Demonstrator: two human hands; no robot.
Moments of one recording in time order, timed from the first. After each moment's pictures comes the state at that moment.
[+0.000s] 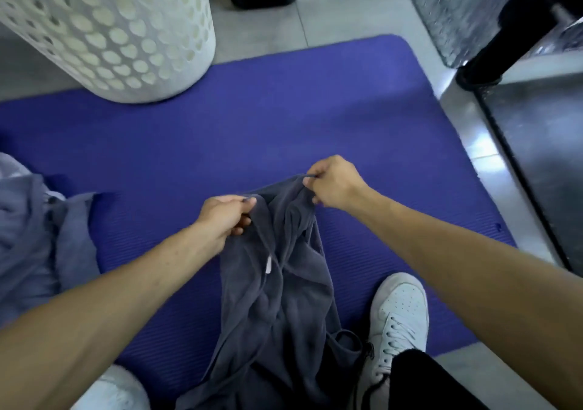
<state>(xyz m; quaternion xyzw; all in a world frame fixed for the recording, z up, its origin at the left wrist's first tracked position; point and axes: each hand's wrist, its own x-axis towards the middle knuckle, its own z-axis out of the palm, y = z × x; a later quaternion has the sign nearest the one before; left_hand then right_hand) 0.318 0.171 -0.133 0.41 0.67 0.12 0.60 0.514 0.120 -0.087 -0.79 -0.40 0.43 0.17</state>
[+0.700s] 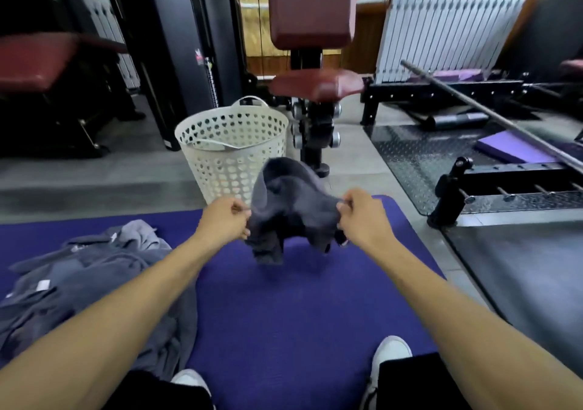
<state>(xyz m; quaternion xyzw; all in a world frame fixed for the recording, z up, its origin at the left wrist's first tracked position) 0.198 0.090 0.173 0.64 0.58 0.33 0.40 0.435 -0.003 0.180 -0.77 -0.50 0.16 0.36</state>
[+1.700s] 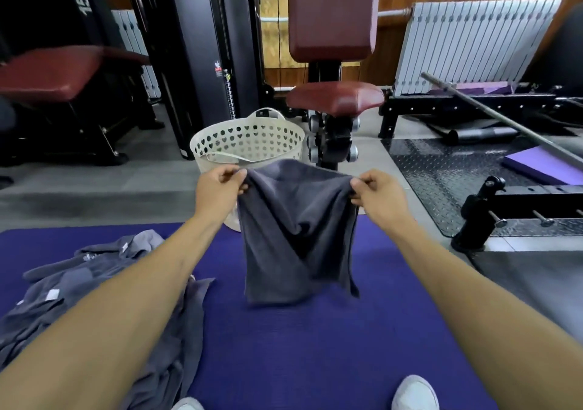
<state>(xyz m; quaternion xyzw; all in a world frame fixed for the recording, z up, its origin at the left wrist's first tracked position) 0.199 0.175 0.201 0.56 0.52 0.52 0.38 0.465 0.081 0.201 -0.67 -0.45 0.25 0.53</state>
